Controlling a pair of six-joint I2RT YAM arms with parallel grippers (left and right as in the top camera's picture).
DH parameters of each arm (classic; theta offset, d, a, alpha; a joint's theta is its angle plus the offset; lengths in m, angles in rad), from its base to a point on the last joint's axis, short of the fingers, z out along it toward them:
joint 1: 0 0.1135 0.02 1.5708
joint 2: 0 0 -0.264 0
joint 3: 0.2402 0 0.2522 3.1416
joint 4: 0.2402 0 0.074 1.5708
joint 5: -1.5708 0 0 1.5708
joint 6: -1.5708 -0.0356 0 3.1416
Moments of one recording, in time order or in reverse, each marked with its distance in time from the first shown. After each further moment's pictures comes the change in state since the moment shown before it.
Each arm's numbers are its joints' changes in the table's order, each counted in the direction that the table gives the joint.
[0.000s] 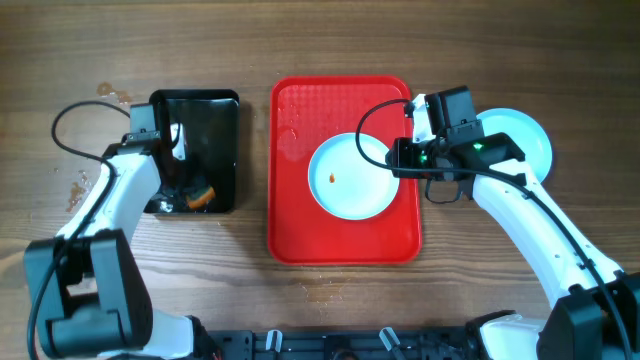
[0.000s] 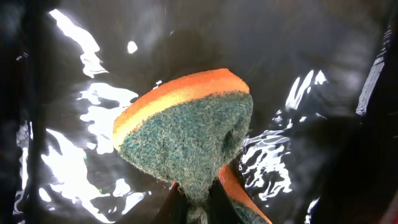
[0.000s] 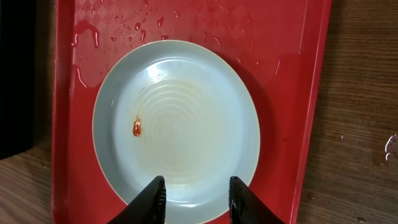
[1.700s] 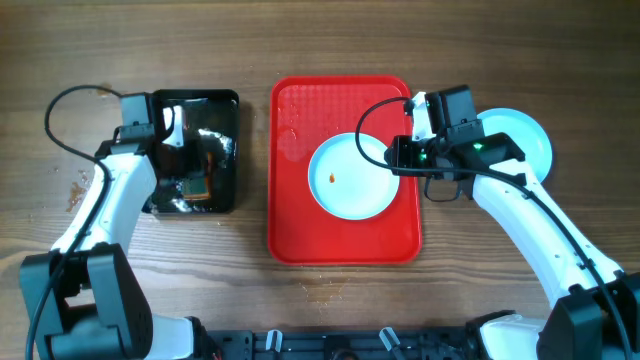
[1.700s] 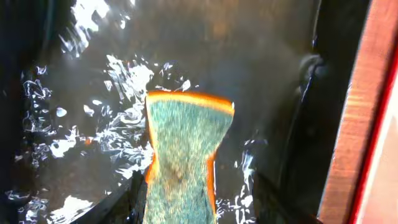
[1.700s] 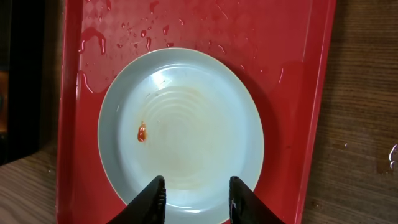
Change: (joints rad) left arm 0.000 0.038 0.031 -0.039 -0.060 -0.052; right arm 0.000 0.000 0.000 -0.022 0.008 -0.005
